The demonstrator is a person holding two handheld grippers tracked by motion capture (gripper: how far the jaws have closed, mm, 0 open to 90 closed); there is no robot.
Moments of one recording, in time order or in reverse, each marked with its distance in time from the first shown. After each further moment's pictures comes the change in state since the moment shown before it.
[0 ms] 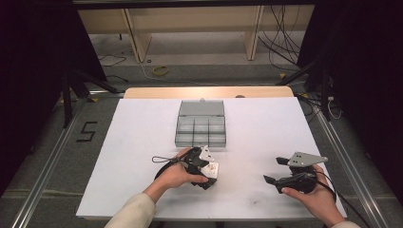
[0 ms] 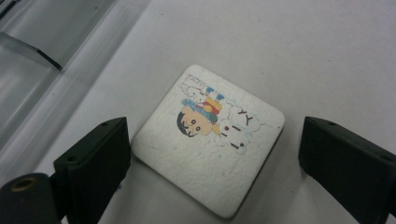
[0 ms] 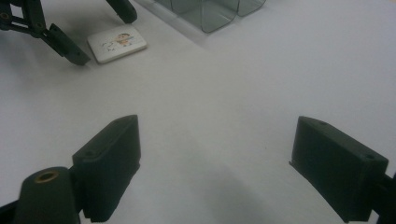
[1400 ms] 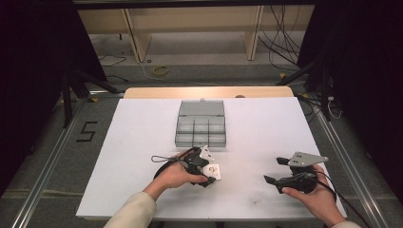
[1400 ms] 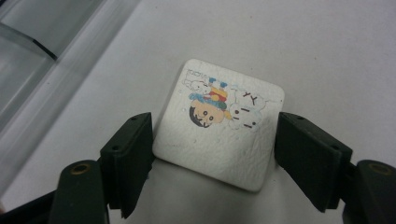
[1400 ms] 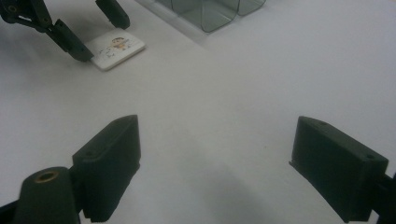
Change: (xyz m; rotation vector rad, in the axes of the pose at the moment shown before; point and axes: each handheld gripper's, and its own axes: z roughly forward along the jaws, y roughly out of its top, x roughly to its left) left arm -0.004 0.004 -0.008 0.044 -0.013 -0.047; right arm -0.001 0.000 0.000 -0.001 0.004 -0.002
